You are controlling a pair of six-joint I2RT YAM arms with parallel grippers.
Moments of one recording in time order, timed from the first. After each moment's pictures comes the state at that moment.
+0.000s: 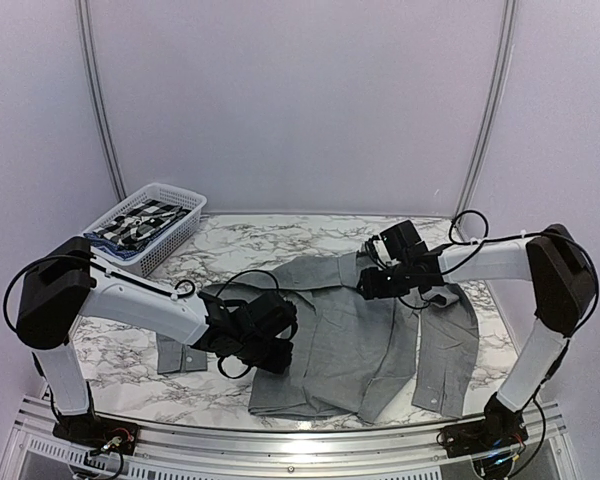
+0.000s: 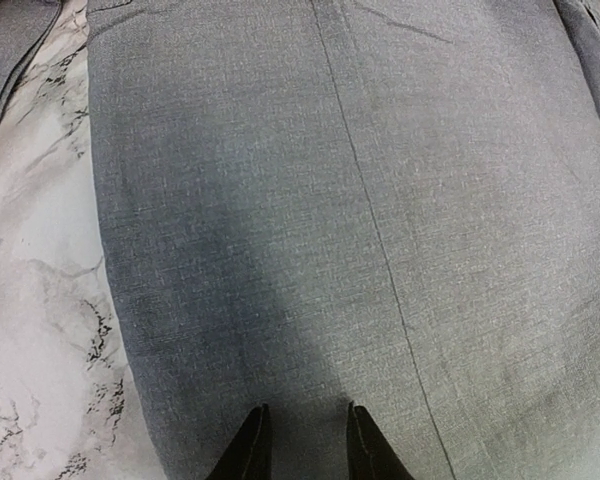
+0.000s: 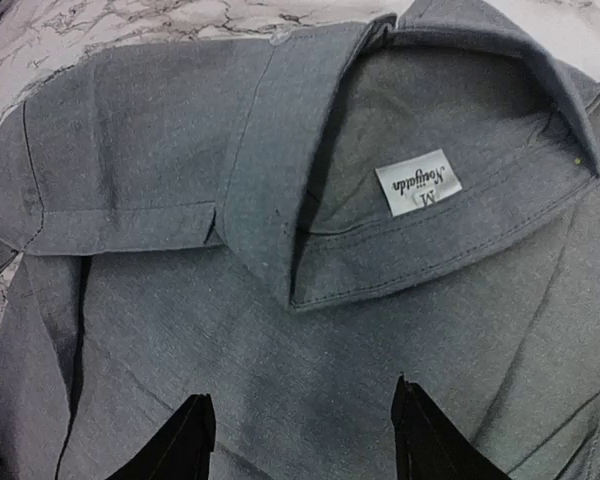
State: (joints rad) left arm -1.13 1.86 1.07 -0.25 -0.11 -0.65; right arm 0.53 1.72 1.02 -0.20 0.00 0.33
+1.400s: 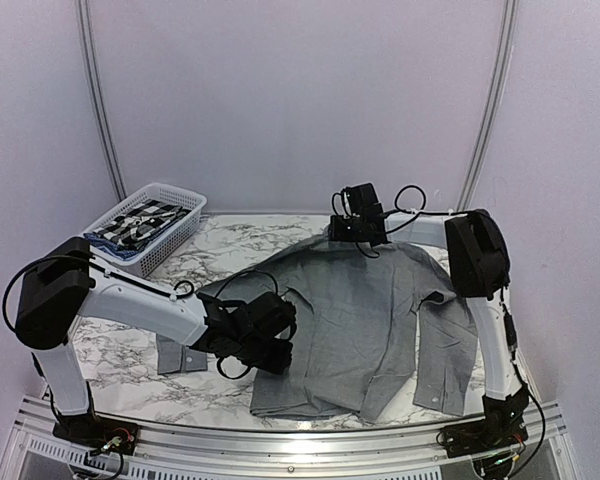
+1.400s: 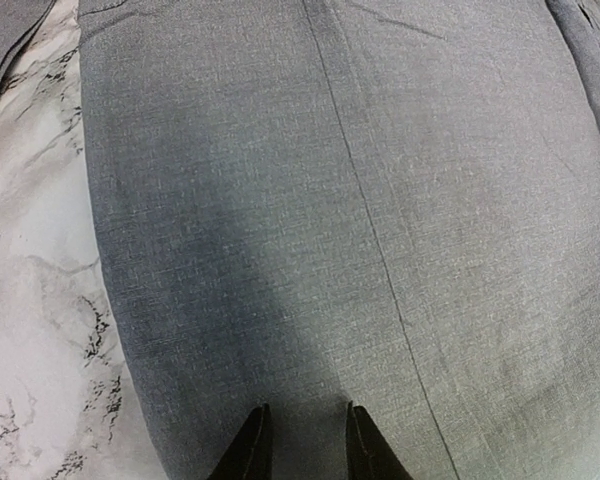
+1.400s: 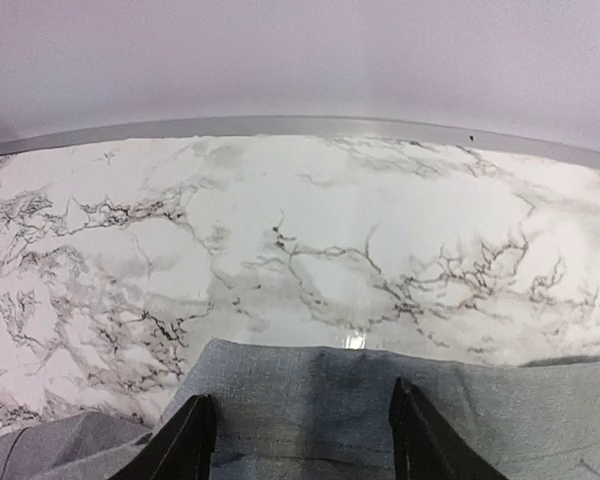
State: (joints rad) left arm -1.13 1.86 1.06 -0.24 -0.11 -0.66; right arm 0.47 2.33 1.79 -0.11 0.11 0.32
